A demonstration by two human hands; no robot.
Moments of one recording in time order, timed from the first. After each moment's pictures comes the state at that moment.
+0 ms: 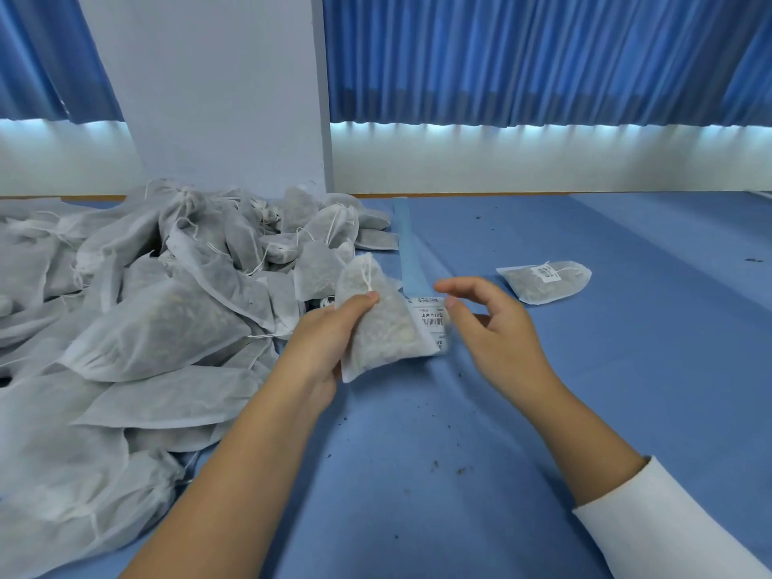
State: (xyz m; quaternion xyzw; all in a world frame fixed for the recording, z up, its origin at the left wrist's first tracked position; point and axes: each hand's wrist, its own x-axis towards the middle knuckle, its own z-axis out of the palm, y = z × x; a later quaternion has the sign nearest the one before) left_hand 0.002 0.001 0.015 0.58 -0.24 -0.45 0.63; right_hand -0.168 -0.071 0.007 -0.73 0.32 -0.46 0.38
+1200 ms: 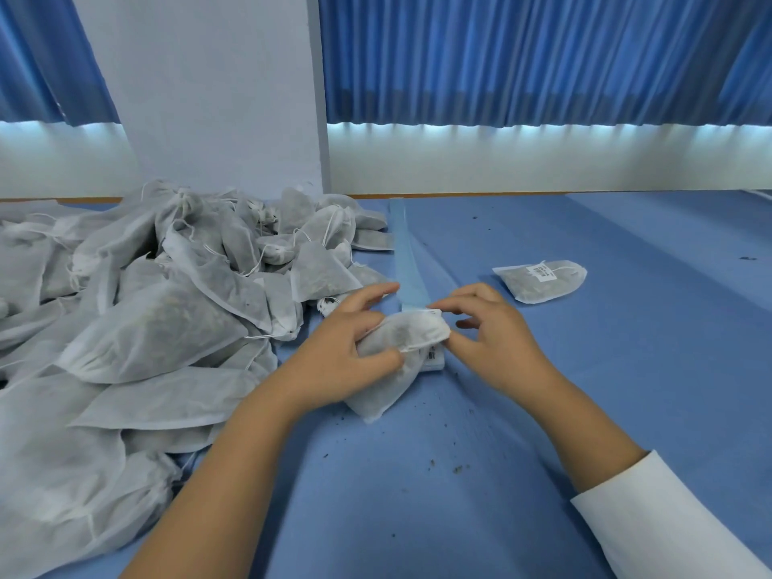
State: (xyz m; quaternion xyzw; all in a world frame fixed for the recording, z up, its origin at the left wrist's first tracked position) left_hand 0.011 0.010 0.009 0.61 -0.68 -0.19 0.36; right_hand -0.176 -0.085 0.000 -0.83 0.34 -0.36 0.27
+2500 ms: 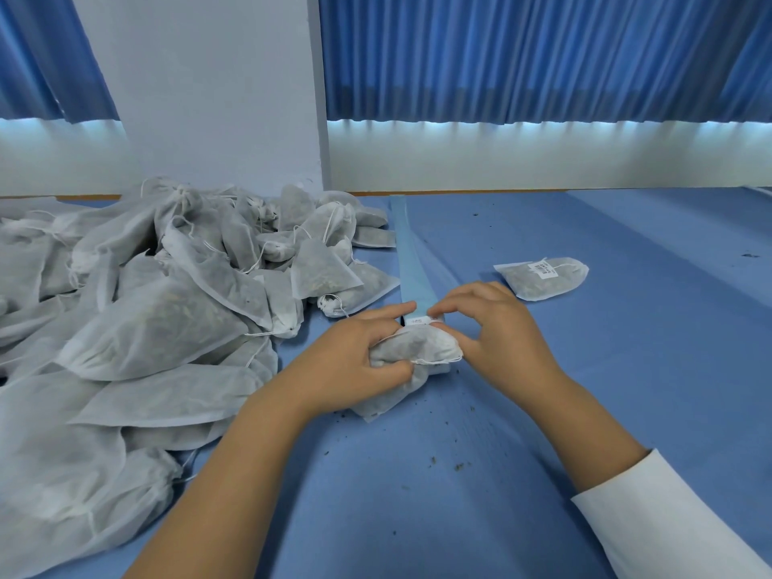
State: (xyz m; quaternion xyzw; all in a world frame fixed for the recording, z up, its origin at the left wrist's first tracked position) left_hand 0.006 0.010 0.003 0.59 -0.72 -0.16 0.32; right_hand -0.182 -0.082 0.003 -0.86 0.34 -0.35 0.13
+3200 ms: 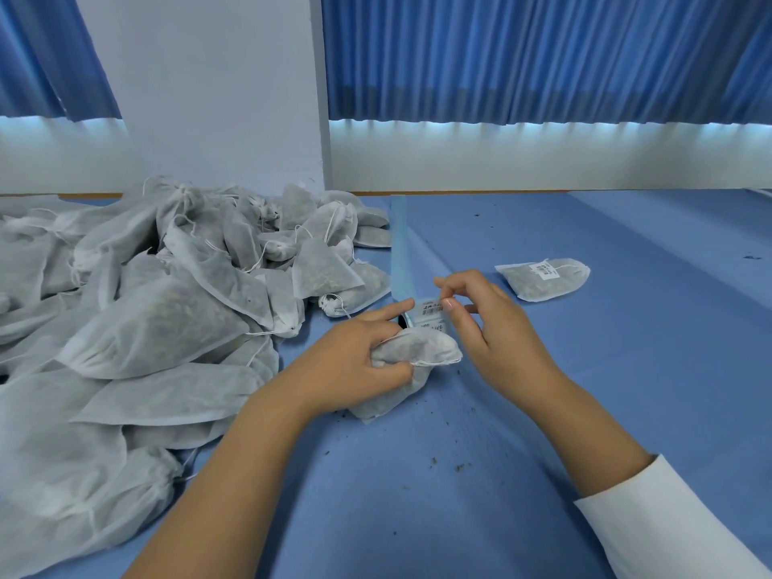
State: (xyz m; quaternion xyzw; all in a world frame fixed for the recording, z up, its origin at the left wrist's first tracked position) left_hand 0.007 0.009 0.003 0.60 -0.72 -0.17 0.31; right_hand -0.179 -0.079 0.003 -0.85 0.31 -0.37 0.22
